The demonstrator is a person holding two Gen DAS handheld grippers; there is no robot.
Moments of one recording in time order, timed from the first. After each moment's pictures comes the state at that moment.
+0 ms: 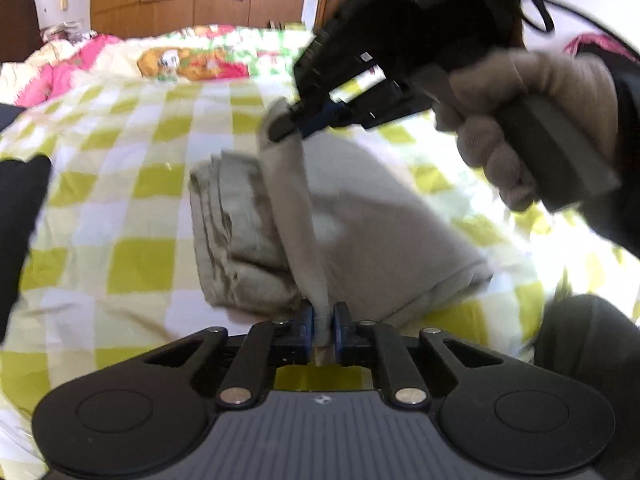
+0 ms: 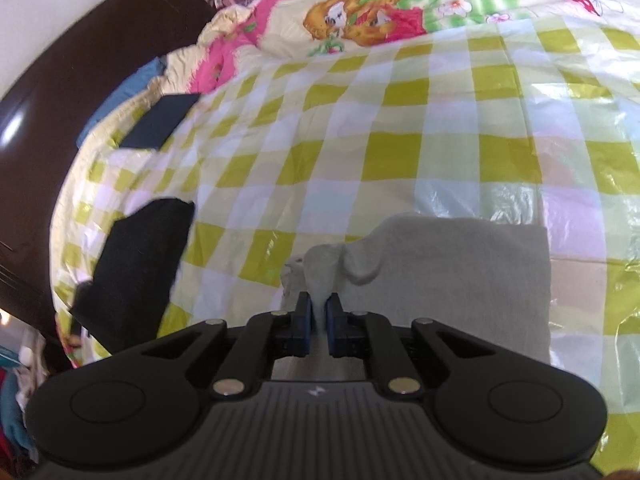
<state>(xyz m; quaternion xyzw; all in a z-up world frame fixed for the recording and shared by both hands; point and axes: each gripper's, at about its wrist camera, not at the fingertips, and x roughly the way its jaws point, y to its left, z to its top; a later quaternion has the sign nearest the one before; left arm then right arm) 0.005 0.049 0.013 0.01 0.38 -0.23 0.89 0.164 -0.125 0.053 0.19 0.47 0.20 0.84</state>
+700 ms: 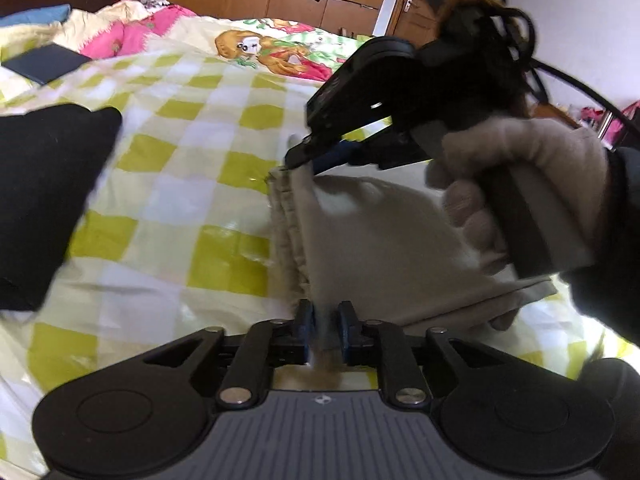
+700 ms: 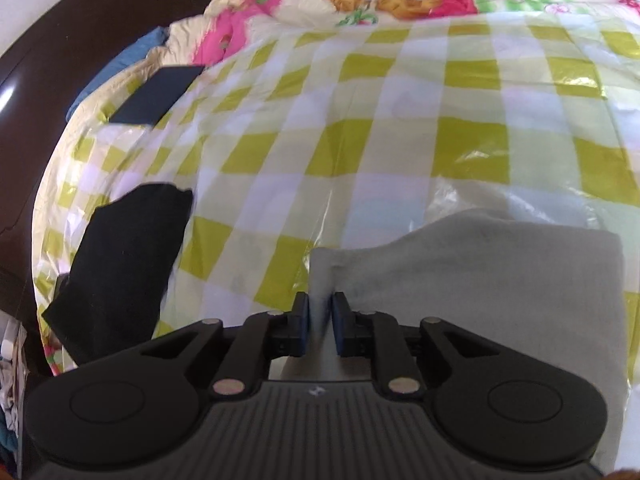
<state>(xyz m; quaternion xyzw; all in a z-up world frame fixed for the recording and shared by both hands) 0.034 0.101 -0.004 -0.06 0.40 -0.15 0.90 0.211 -0.055 0.012 0.17 0.48 0.21 0.83</state>
